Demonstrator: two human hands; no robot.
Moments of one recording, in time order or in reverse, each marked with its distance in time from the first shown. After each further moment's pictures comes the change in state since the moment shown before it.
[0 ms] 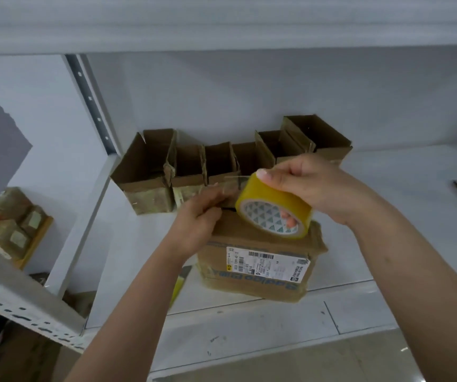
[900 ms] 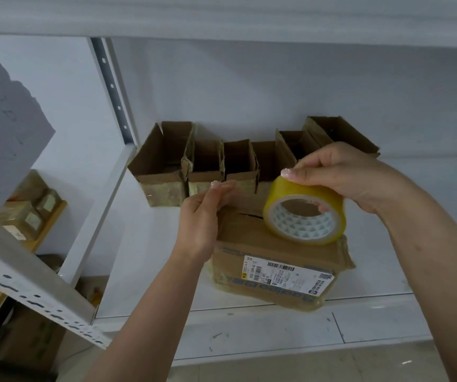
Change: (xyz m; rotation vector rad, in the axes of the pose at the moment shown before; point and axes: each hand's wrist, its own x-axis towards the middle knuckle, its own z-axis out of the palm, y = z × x) left_hand 0.001 -0.006 0.006 -0.509 0.406 -0.177; right_hand 0.030 -0.007 -0.009 -0.117 -0.026 0.077
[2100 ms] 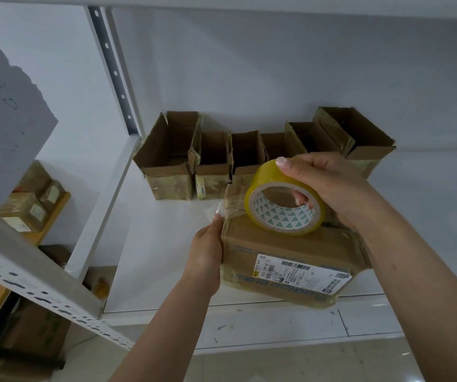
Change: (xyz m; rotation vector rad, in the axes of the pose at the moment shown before) left_hand -0.012 -0.054 -0.018 -0.125 0.126 -0.460; right_hand 0.018 0.019 0.042 0.203 0.116 -0.160
